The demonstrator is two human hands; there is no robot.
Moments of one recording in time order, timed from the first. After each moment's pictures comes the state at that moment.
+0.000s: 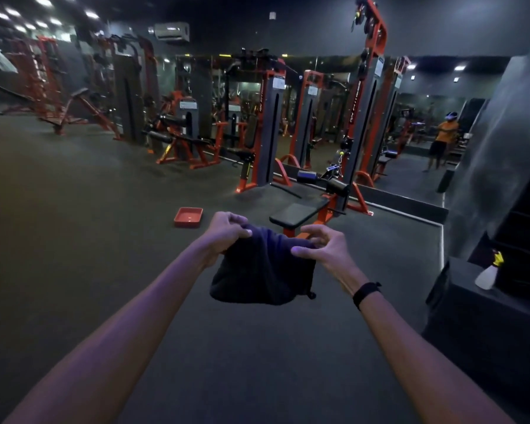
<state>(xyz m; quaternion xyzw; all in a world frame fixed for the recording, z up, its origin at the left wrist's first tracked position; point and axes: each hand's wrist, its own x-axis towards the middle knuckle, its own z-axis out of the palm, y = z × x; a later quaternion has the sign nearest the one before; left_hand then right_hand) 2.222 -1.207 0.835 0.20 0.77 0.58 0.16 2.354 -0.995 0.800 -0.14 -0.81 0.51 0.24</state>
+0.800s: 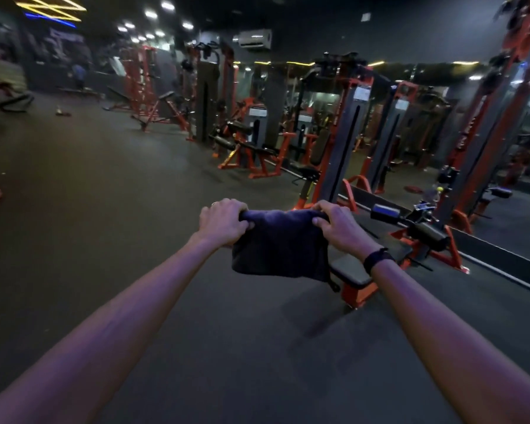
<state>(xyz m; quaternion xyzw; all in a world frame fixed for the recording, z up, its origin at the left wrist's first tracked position) 1.769 -1.083 0.837 0.19 0.95 0.21 -0.14 1.835 -0.835 0.854 0.02 -0.96 0.21 0.19</state>
